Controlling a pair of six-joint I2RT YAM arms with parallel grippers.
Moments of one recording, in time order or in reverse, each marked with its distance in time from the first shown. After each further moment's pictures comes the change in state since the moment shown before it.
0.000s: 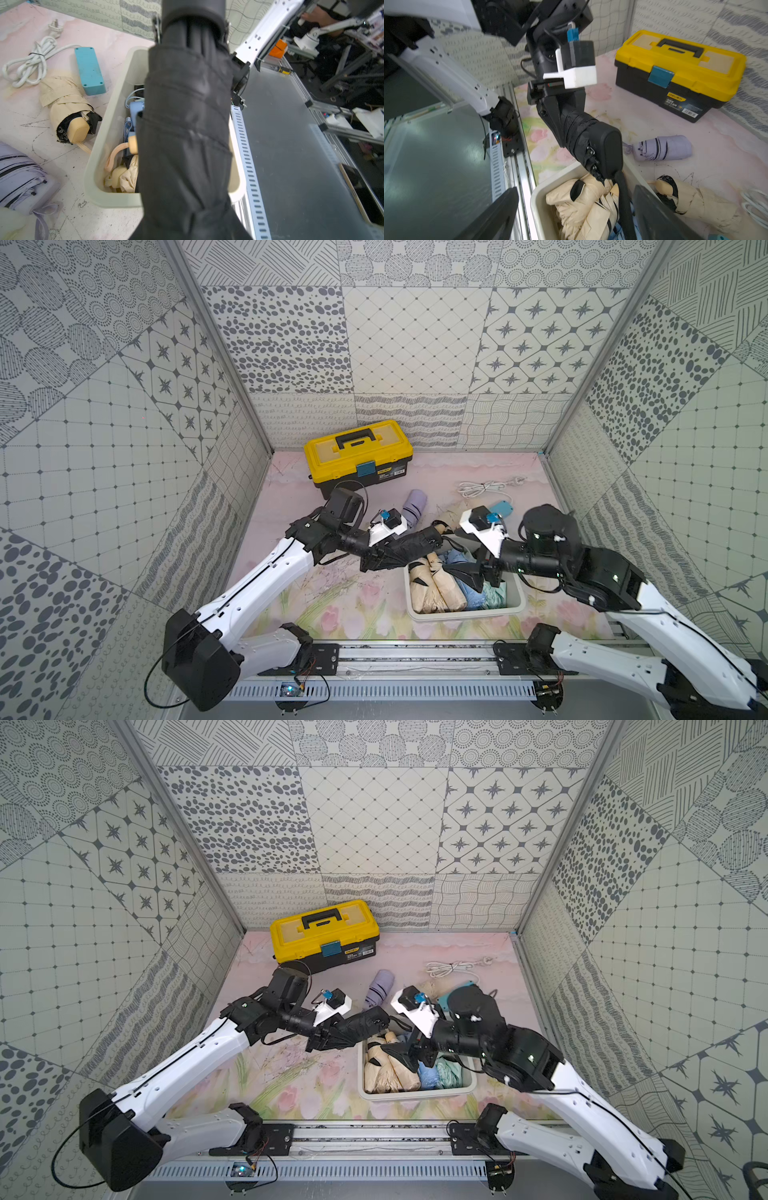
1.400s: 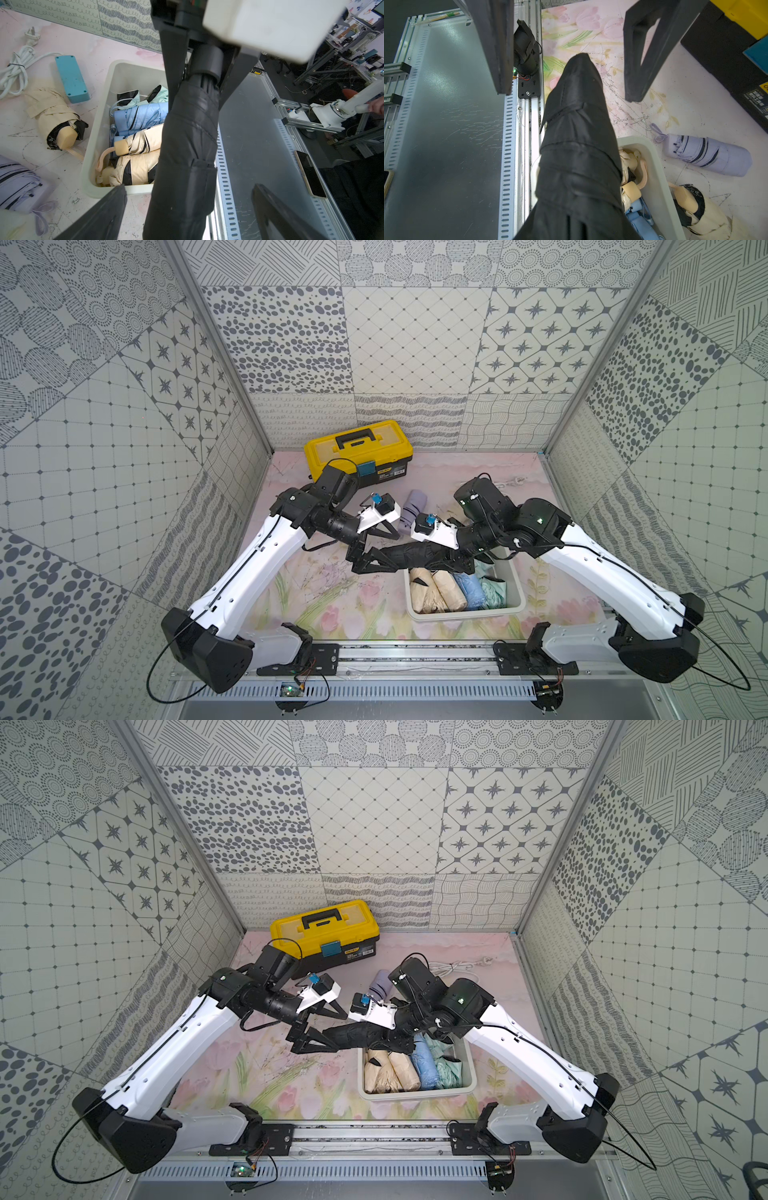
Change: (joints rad) left arm 0.064 0.115 0.405 -0.640 0.106 0.333; right arm 0.002 0.525 0.436 -0.443 -0.211 -0.451
